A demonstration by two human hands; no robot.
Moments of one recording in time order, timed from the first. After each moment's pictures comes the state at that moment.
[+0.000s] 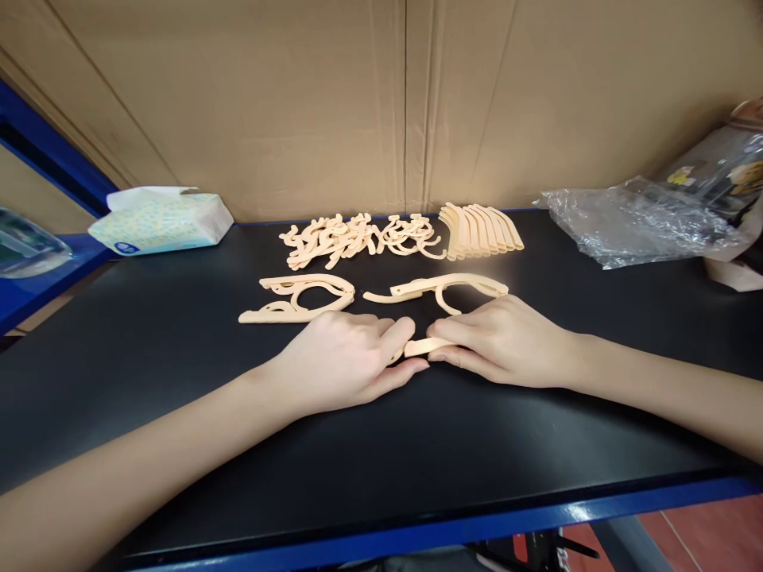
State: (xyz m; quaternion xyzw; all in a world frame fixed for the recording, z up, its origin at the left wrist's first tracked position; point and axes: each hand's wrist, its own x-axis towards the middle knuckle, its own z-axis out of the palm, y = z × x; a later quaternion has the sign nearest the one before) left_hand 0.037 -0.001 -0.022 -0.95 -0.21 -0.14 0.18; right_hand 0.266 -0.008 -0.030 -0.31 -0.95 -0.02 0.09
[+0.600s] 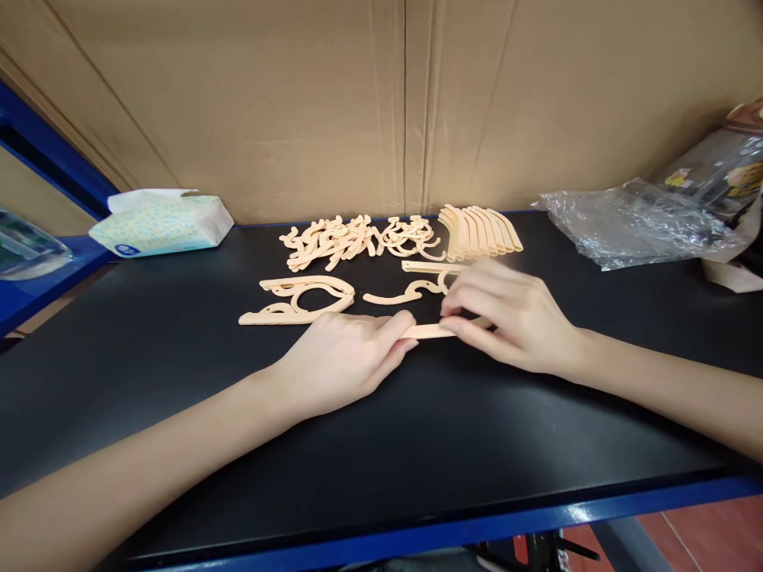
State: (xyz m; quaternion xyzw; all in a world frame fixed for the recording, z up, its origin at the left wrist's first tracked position) left_hand 0.035 -0.001 -0.027 -0.94 -0.28 -0.13 0.11; right_hand 0.268 -0.001 -0.025 -0.29 -0.90 -0.09 0.30
